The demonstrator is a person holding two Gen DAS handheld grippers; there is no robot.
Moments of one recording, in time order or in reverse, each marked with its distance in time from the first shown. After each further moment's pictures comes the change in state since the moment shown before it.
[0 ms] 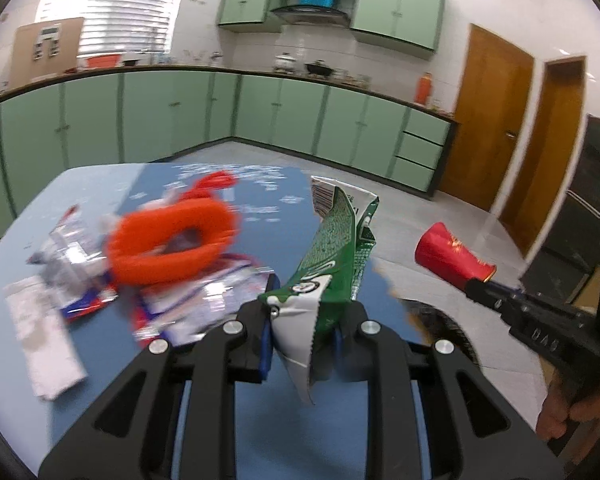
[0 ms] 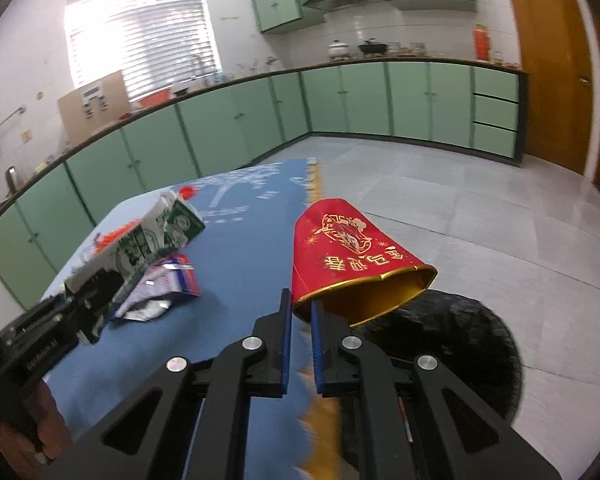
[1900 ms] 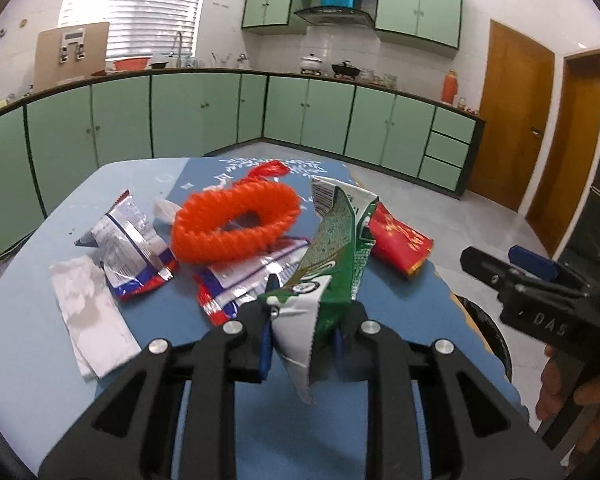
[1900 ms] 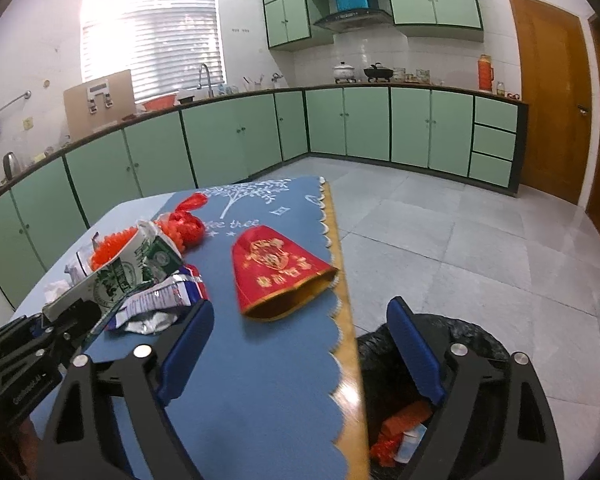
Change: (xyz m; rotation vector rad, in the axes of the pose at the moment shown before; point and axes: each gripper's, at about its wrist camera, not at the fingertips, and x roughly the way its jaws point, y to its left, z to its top) left arm -0.027 0.035 -0.023 -0.018 -0.007 0.149; right arm 0.019 0.049 -0.003 -0.078 -0.081 -0.018
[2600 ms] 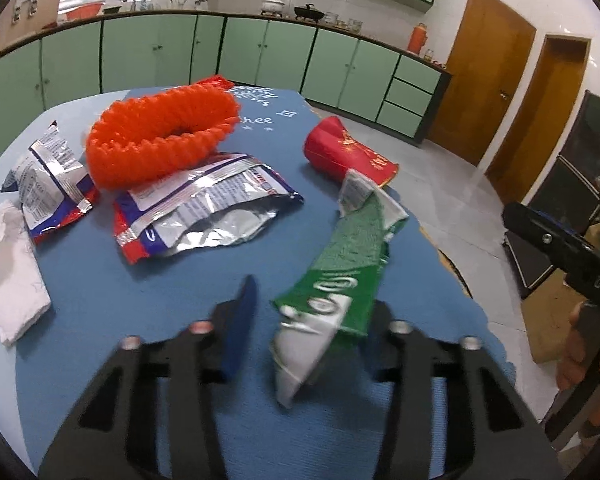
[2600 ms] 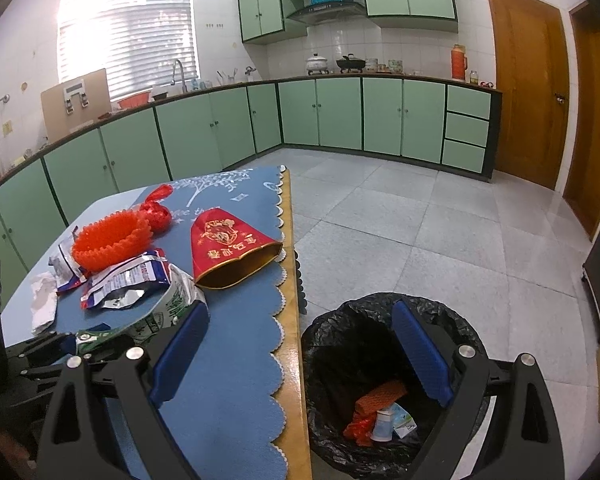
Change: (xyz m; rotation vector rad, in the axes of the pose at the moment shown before) left arm 0.042 -0.010 -0.026 0.013 0.230 -0.204; right arm -0.034 -0.037 -0.015 0.036 0.034 -0.090
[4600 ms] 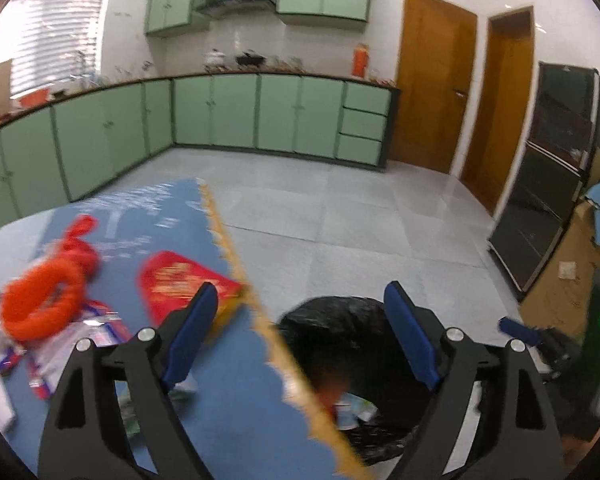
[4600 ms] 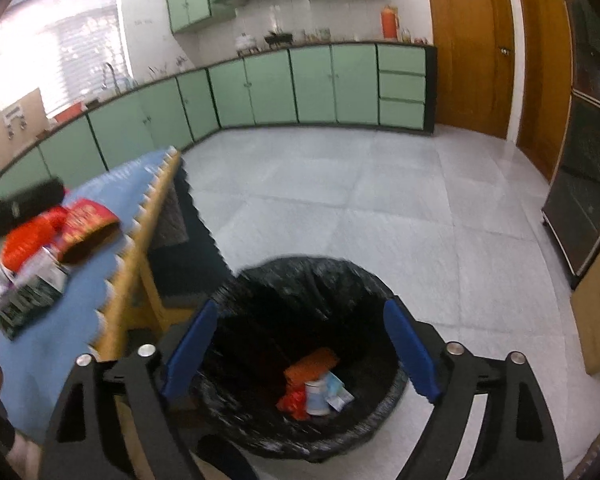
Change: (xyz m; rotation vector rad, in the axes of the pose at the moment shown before) left arm 0.014 -0.136 0.067 0.191 -0.181 0.005; right arm -0.005 -0.139 -0.026 0.151 0.069 -0.130
